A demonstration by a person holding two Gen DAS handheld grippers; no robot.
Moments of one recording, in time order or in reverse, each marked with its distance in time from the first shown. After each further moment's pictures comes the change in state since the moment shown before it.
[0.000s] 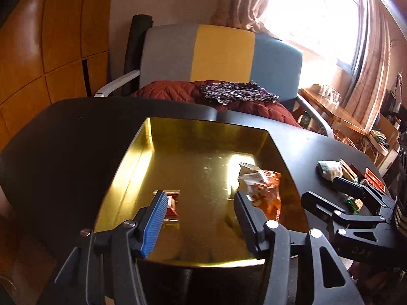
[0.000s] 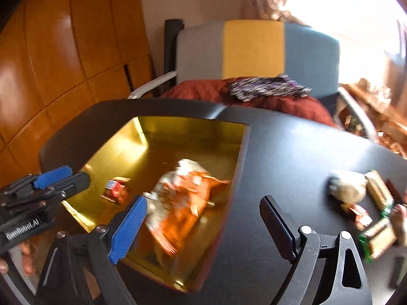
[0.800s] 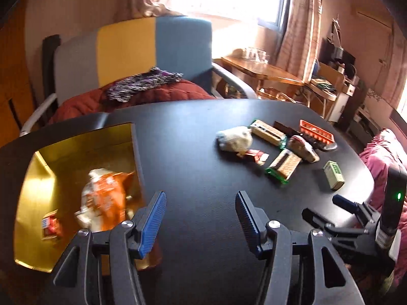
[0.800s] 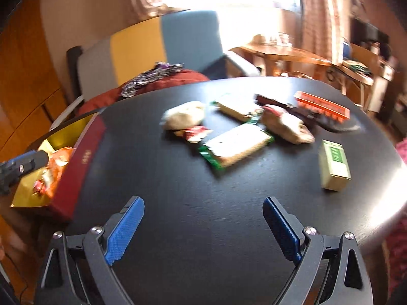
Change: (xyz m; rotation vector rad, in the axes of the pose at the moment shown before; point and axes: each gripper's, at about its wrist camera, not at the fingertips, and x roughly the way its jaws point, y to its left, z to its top) left arm 0.021 -0.199 0.004 0.304 0.107 -0.284; right arm -0.099 -0.174 -0.117 0.387 0.016 -0.338
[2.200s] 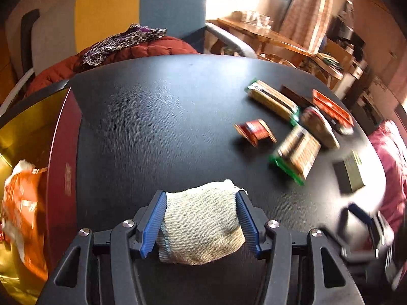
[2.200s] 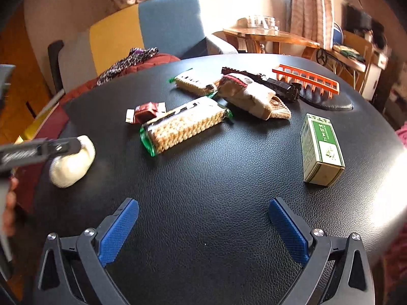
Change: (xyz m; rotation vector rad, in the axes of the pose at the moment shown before) left arm 0.088 -0.021 -0.029 -0.004 0.177 -0.033; right arm 0.051 -0.053 -0.007 -0.011 0.084 -0.032
